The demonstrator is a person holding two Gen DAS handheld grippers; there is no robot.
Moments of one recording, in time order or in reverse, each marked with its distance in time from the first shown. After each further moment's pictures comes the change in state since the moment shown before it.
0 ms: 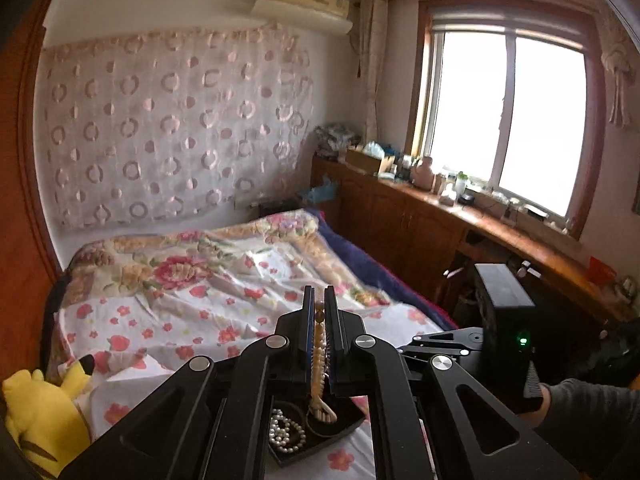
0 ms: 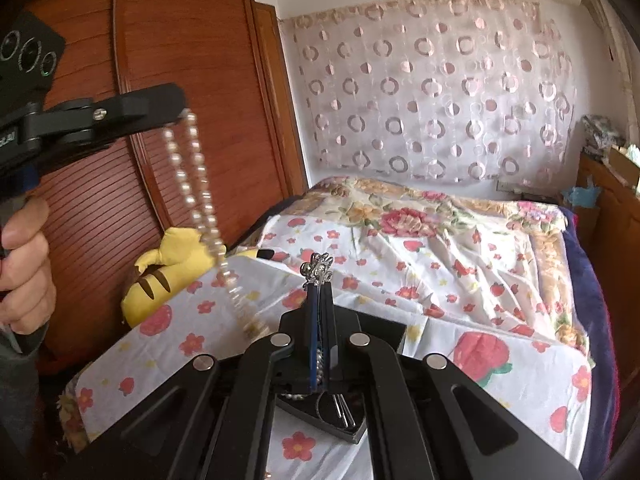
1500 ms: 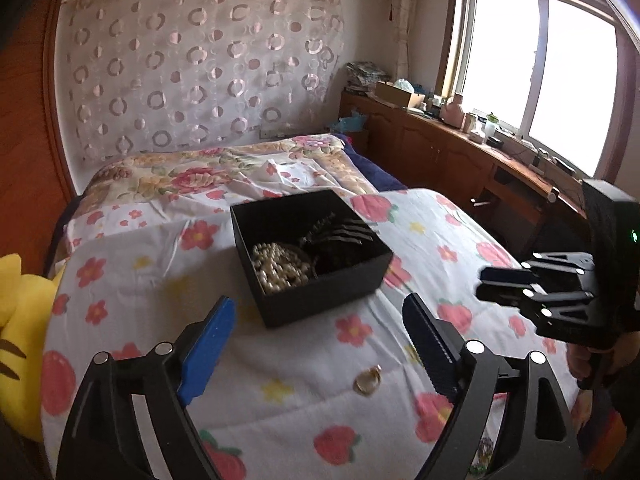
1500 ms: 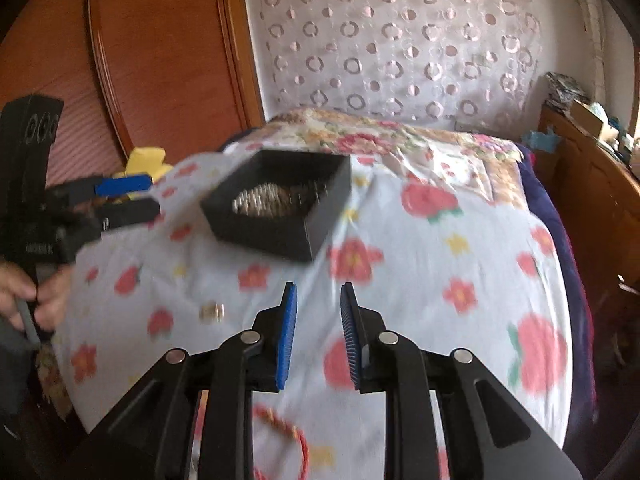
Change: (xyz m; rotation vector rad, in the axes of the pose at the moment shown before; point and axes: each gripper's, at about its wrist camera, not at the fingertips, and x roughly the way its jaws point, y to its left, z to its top) left arm 0.007 -0.015 -0.174 -0.068 0.182 0.087; right arm -0.072 -0.004 -0.140 0.035 0.204 -0.173
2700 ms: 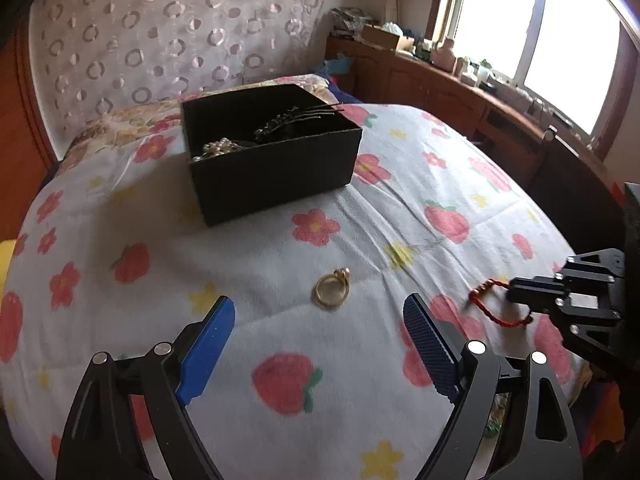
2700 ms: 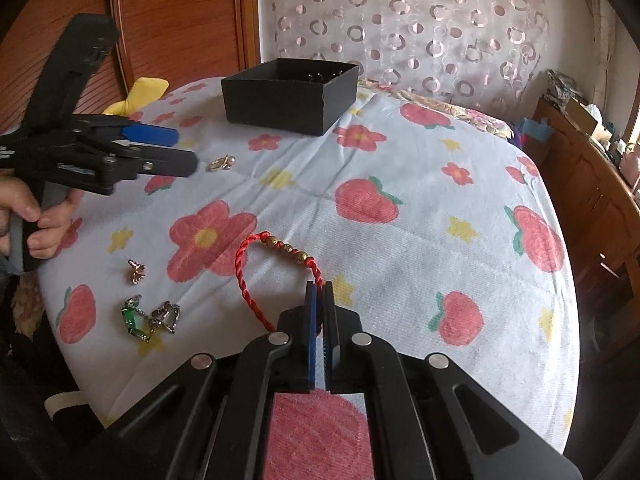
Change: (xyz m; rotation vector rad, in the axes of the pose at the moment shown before) left arm 0.044 -0.031 -0.054 0.039 0.198 -0.030; right arm -0.004 0.022 -0.081 -0.098 0.092 -0.063
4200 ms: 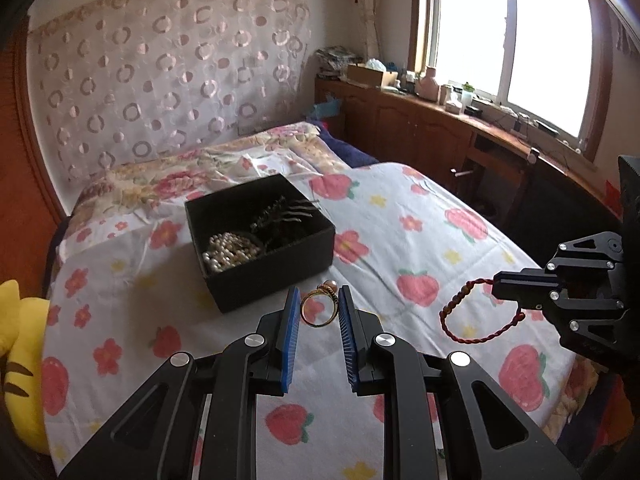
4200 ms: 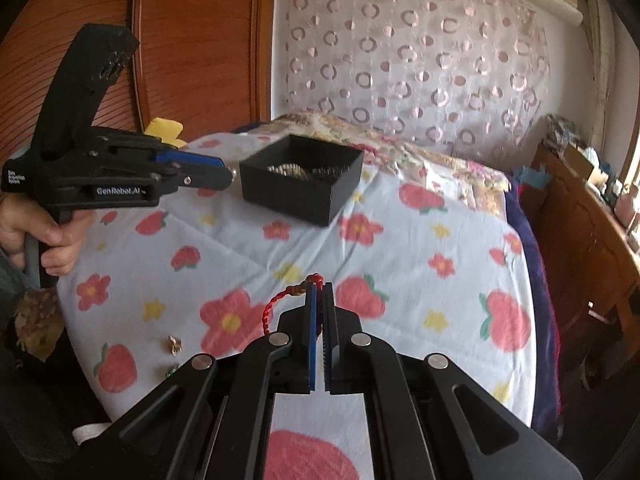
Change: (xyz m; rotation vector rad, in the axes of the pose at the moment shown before) left arm -0.062 -0.023 0.040 0.075 -0.160 0.026; right arm -0.049 0.013 0.059 -0.072 -0.163 -0.010
